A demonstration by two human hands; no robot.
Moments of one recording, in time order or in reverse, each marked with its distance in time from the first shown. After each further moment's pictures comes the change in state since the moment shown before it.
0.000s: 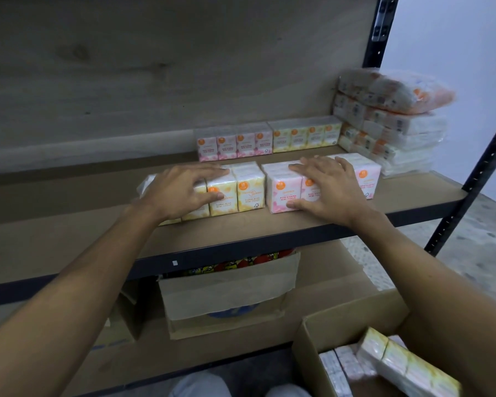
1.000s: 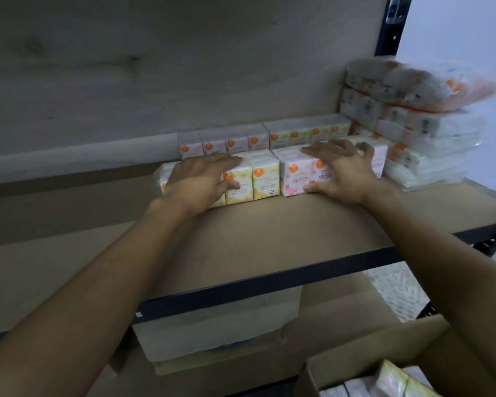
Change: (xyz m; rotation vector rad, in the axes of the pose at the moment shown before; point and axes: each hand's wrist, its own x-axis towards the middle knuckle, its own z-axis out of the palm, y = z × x) left_hand 0.102 0.001 0.053 0.213 0.053 -0.061; right_hand 0.077 0.086 0.038 -0.040 0.000 0.081
